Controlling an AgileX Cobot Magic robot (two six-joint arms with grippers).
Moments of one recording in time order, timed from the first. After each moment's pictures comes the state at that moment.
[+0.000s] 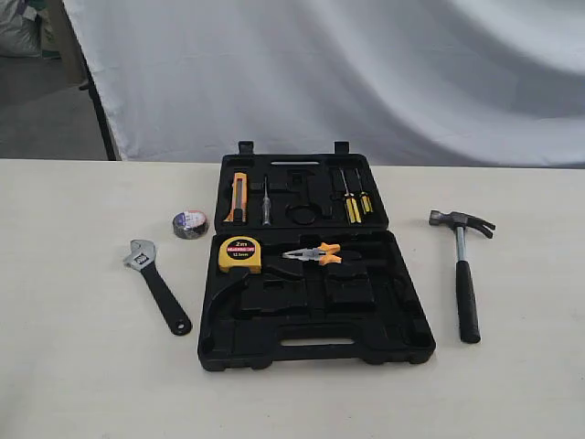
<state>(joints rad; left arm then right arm) 0.13 0.00 -0.01 0.02 0.10 -0.31 0.15 0.01 0.00 0.05 0.23 0.13</state>
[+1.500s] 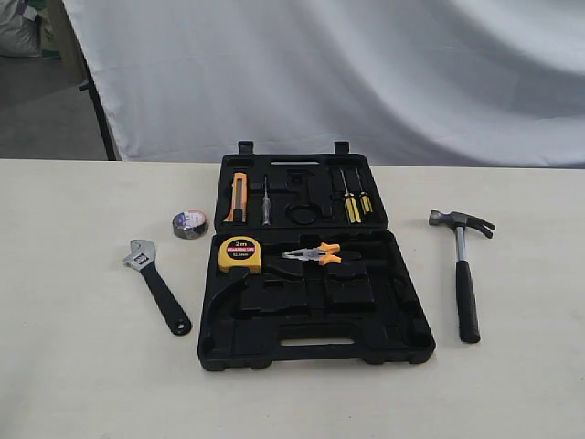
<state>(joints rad) 0.13 0.00 -0.01 0.02 0.10 -0.31 0.15 0.01 0.00 0.05 0.23 0.08</state>
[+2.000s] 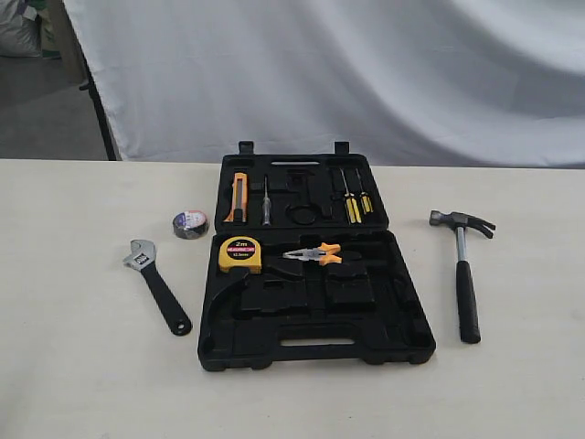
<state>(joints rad) 0.13 0.00 -0.01 0.02 0.10 -0.31 0.15 0.01 0.00 0.27 -0.26 0.38</state>
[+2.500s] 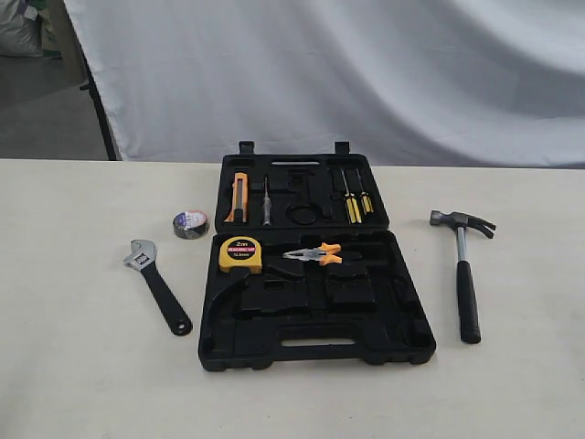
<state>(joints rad) 0.13 0.00 -0.01 0.02 0.10 -0.31 0.15 0.62 -0.14 -0.21 -0.57 0.58</state>
